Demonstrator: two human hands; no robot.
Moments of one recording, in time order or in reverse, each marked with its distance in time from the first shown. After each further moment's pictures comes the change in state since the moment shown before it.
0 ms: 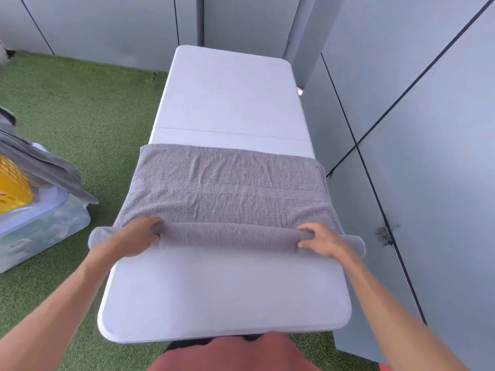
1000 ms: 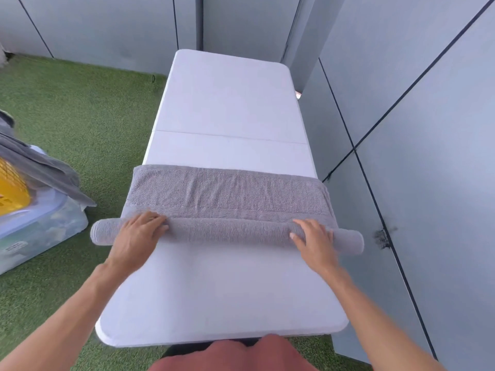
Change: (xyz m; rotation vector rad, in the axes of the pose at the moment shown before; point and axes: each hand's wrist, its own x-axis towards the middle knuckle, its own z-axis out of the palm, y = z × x) left_hand -0.007 -0.004 0.024 0.090 0.479 0.241; right_hand -0.009 -0.004 0.033 -0.220 0.412 -0.162
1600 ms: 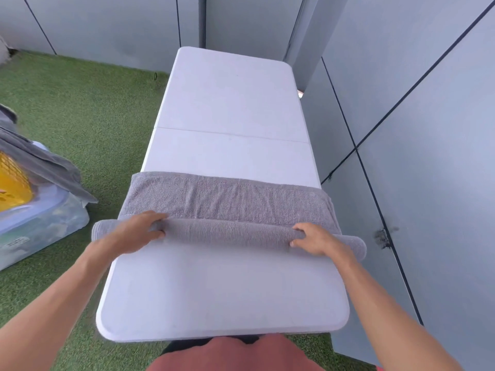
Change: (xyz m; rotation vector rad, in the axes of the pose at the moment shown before) left_hand 0.021 -0.011 -0.018 -0.140 -0.384 -0.073; right_hand 0.027 -0.003 -0.024 0.019 -0.483 0.116
